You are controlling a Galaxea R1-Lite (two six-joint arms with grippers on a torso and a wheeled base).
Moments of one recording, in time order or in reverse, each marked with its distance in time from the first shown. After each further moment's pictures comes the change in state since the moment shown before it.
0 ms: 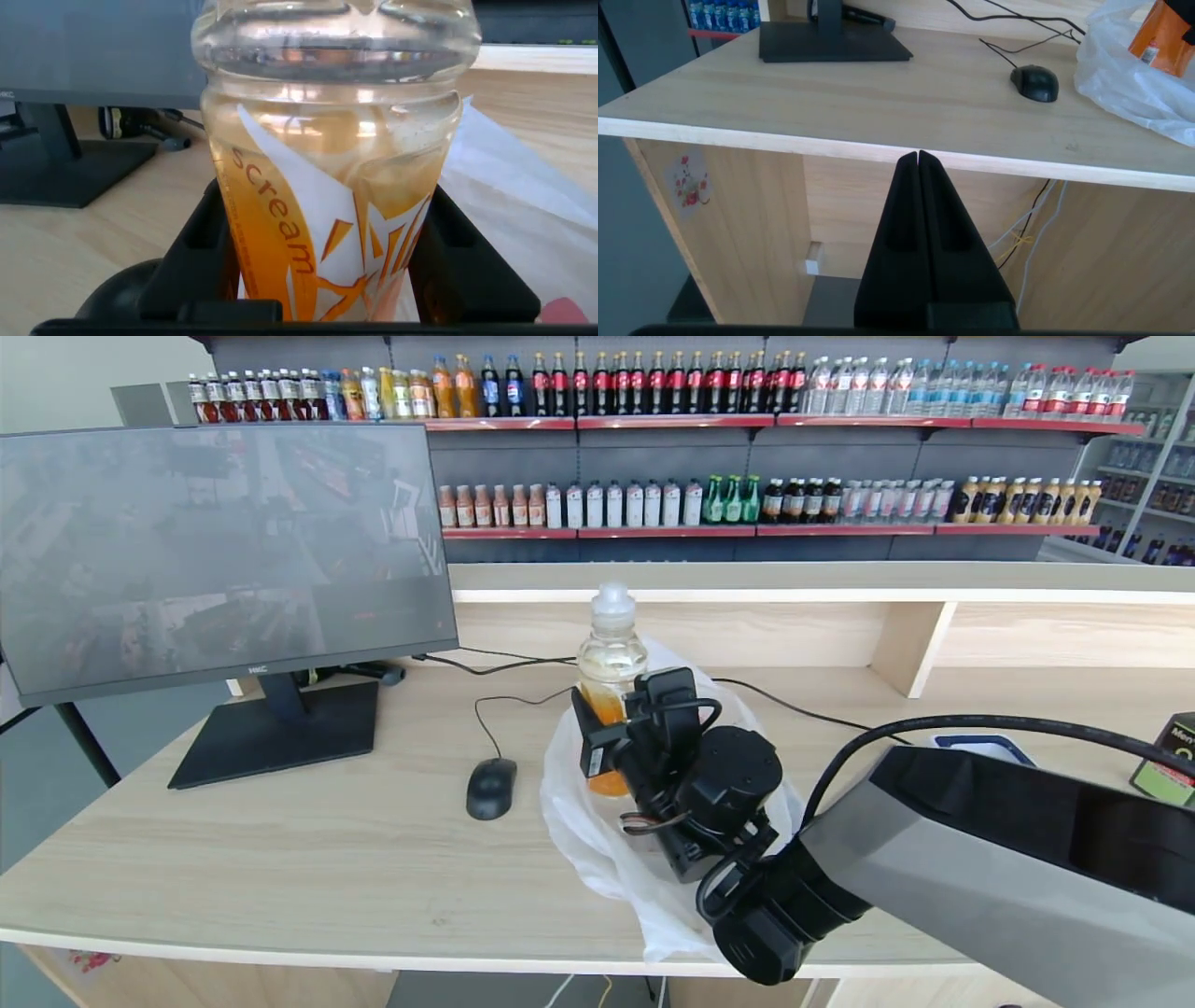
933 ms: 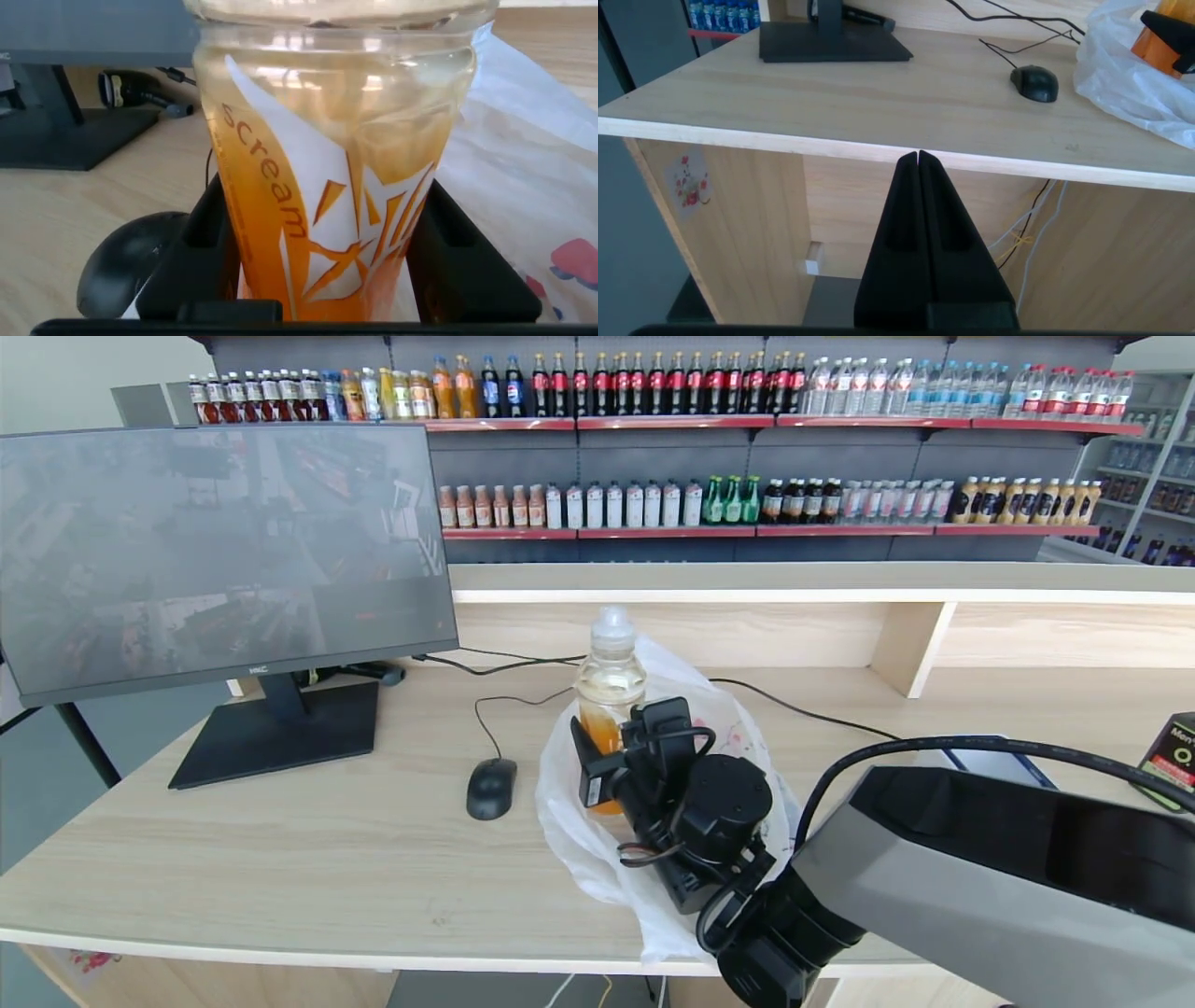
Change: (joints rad) left arm 0.000 0.000 0.000 0.000 0.000 -0.001; right arm 0.024 0.019 0.072 -0.001 -0.037 0.039
